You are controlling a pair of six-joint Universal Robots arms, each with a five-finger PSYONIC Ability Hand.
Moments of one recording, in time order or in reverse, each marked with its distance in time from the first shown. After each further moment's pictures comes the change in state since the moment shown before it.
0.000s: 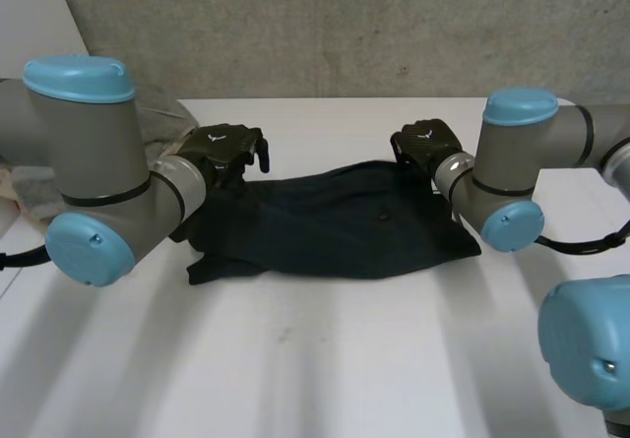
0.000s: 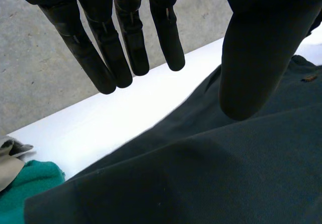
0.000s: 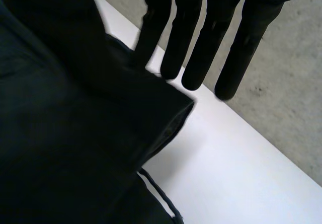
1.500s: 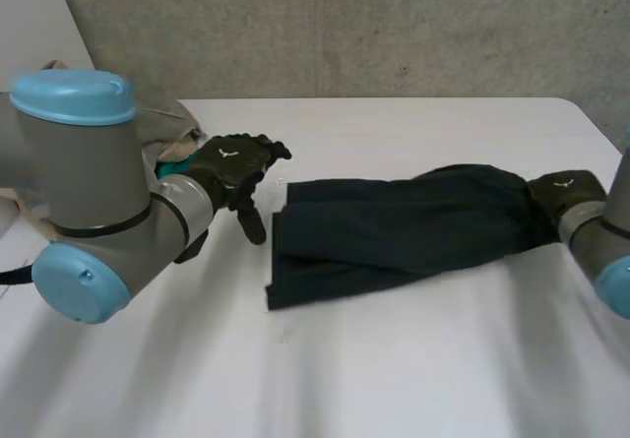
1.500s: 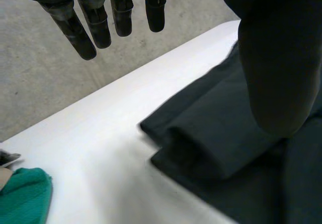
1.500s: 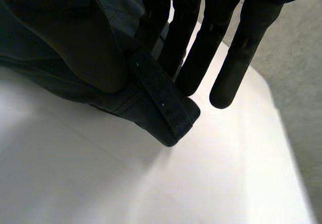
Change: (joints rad) left arm -0.052 0.115 -0.155 0.035 -0.011 0.063; right arm -0.251 -0.622 1.045 -0.252 0.216 -0.111; left_hand -0.452 -0.434 -0.436 -0.442 -0.407; right_hand -0.012 0.060 0.100 0.118 0.033
